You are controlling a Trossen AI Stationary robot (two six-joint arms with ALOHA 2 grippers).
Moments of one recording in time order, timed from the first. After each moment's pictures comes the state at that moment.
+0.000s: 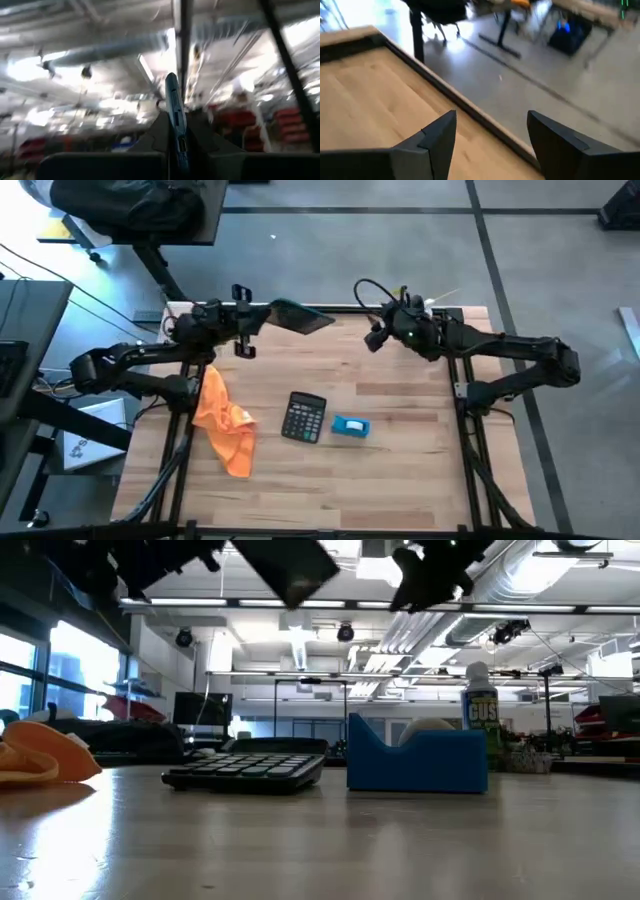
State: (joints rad) left arm 0.51 1.16 0.49 1.30 0.34 -0.08; right arm -0.24 1.25 1.09 -0.47 0.67 0.25
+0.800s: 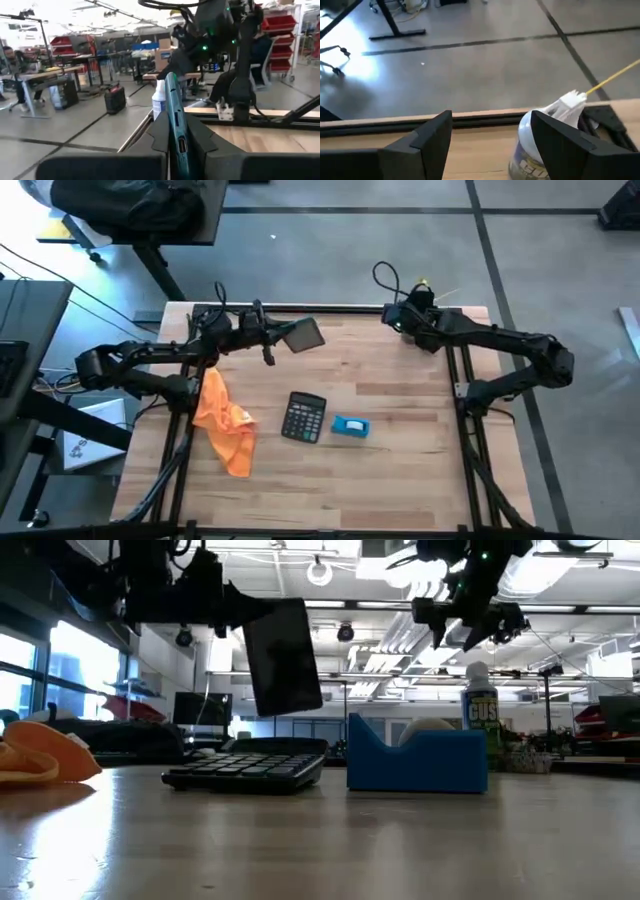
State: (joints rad) left arm 0.50 1.21 0.46 0.88 0.25 0.06; right arm -0.39 1.31 1.09 -0.74 0.91 0.97
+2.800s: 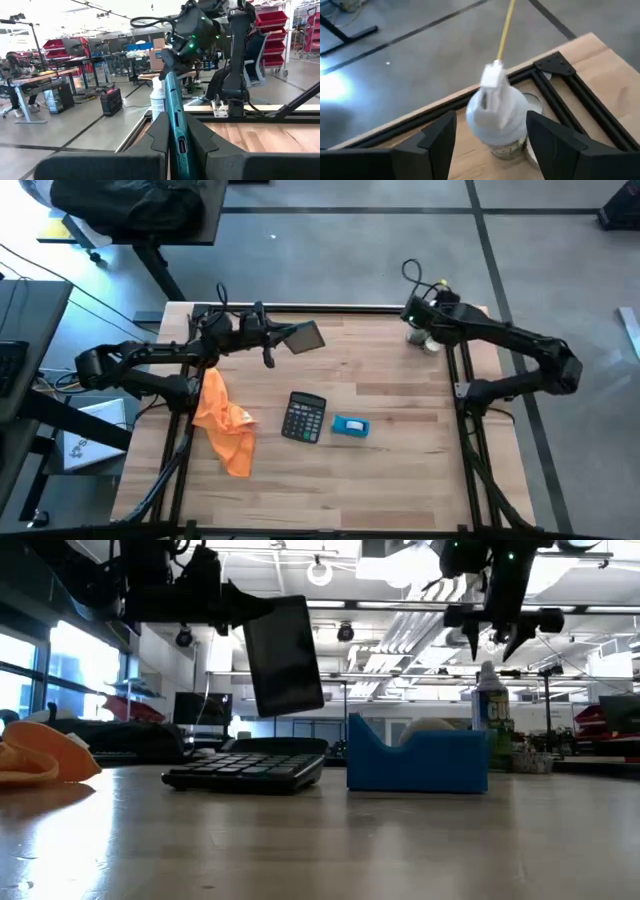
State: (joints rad) left arm 0.49 1.21 0.46 0.86 0.26 0.09; right arm -0.55 1.23 1.09 -1.06 0.76 1.35
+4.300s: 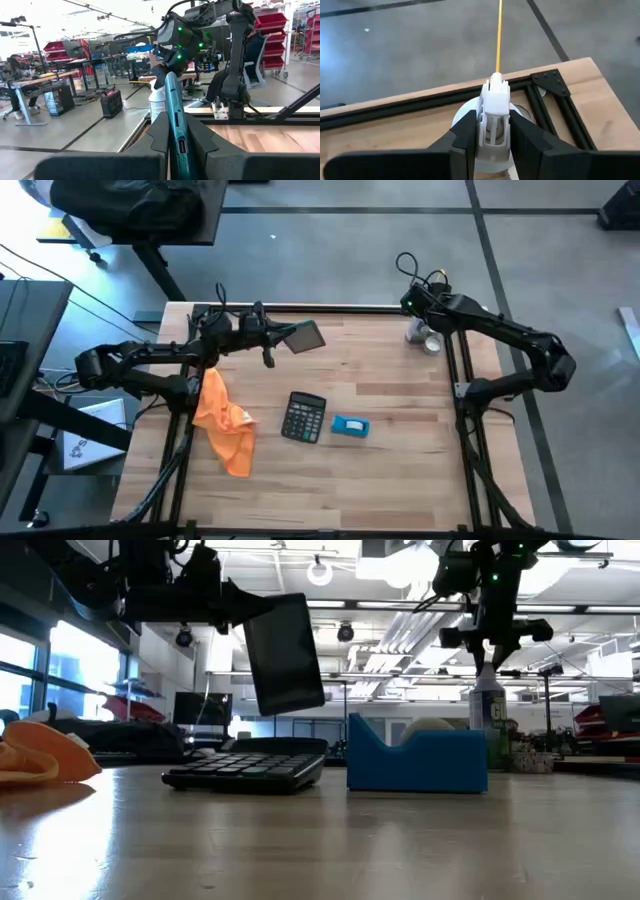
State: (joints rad) left arm 0.49 1.21 0.47 0.88 0.26 0.09; right arm -0.65 1.31 1.09 -0.96 0.71 0.97
